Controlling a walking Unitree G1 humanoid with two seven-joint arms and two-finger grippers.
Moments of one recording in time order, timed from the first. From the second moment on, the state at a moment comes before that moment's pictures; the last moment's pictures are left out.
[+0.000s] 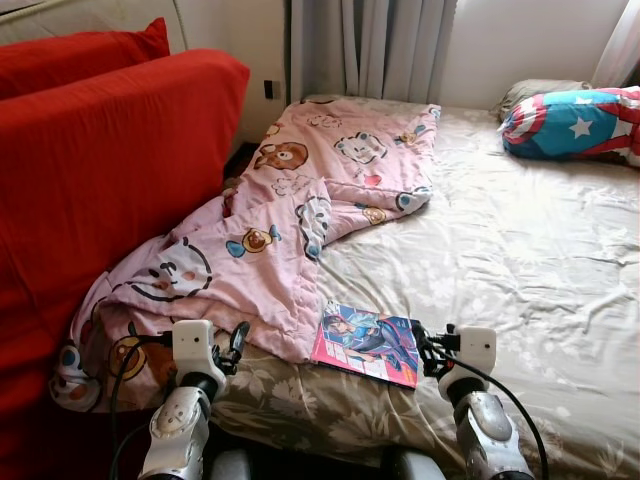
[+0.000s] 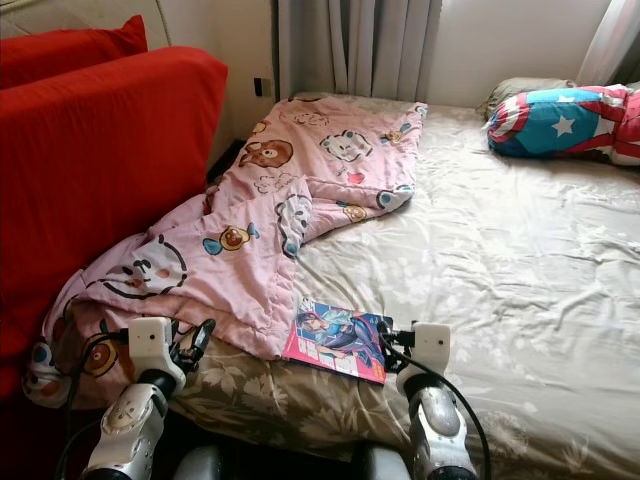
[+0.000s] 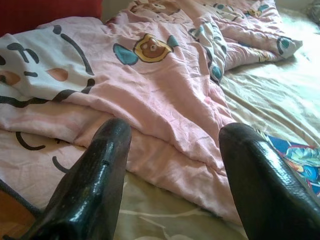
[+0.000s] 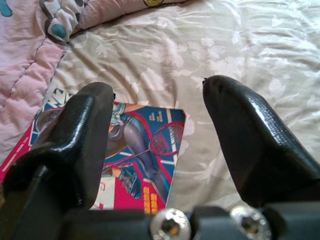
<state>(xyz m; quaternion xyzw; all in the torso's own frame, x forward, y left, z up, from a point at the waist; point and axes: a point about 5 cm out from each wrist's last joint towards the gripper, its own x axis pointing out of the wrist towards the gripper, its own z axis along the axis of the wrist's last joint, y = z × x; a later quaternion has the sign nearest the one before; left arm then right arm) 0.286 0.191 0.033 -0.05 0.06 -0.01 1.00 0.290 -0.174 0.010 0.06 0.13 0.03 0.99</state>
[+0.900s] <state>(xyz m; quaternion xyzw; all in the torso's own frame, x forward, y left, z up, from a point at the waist) 0.287 0.220 0.055 -0.04 0.02 0.02 1.00 0.298 -0.162 0.013 0.09 0.13 0.03 0.99</state>
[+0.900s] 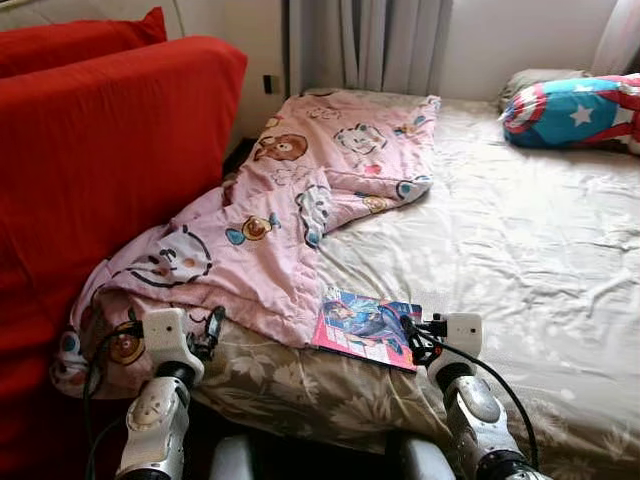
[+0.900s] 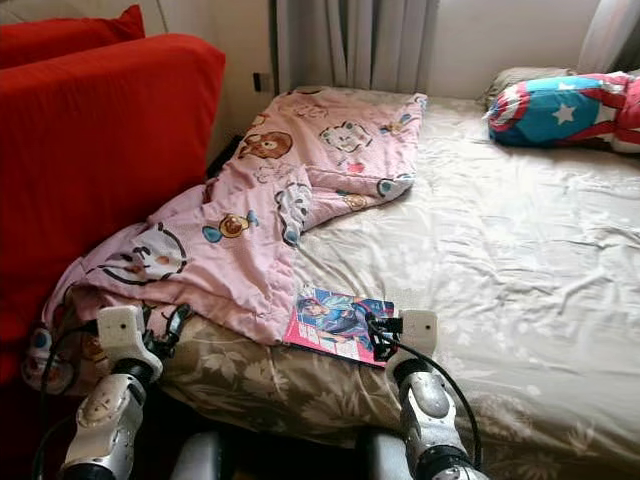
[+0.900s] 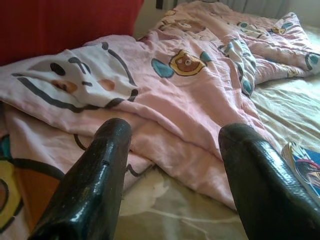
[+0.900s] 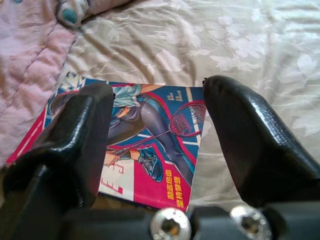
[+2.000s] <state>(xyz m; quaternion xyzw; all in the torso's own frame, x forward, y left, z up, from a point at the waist) 0.221 0.211 0.083 -0.01 0.03 -0.01 1.00 0.308 -0.164 0.012 0.26 0.18 0.00 0.95</state>
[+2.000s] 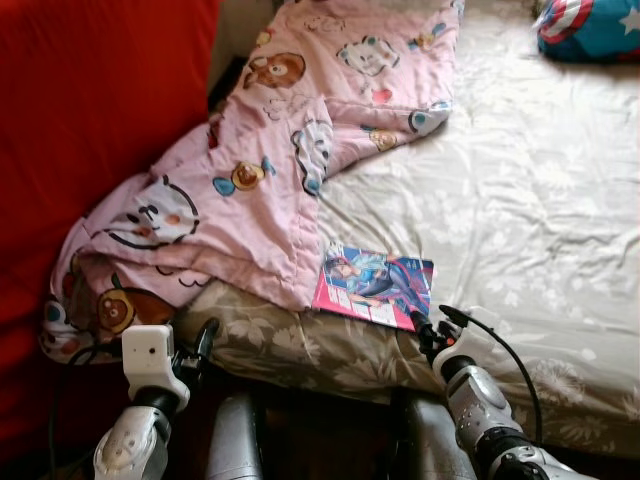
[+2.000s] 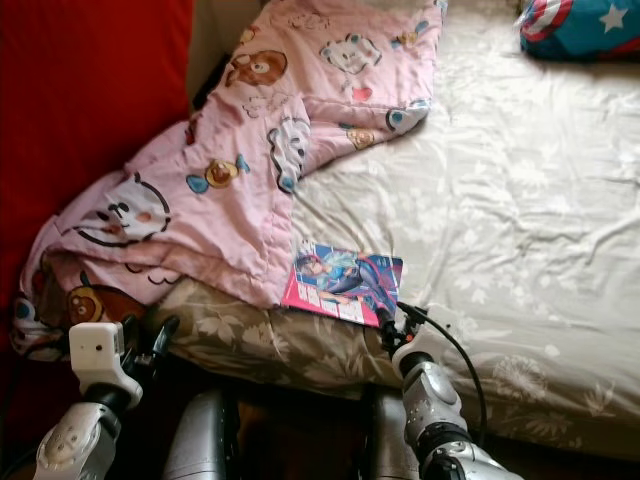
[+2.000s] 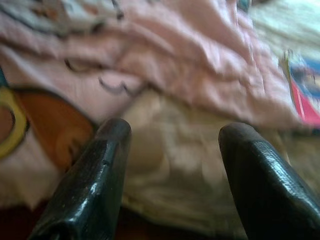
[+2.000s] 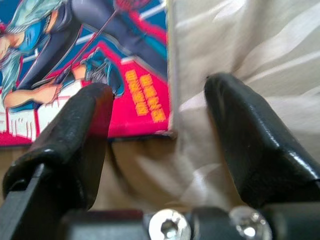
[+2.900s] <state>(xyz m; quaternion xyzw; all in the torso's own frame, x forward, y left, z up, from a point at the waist) 0.216 0.216 0.090 0.01 0.05 -0.01 1.00 0.318 -0.166 0.032 0.30 0.08 0.02 0.95</state>
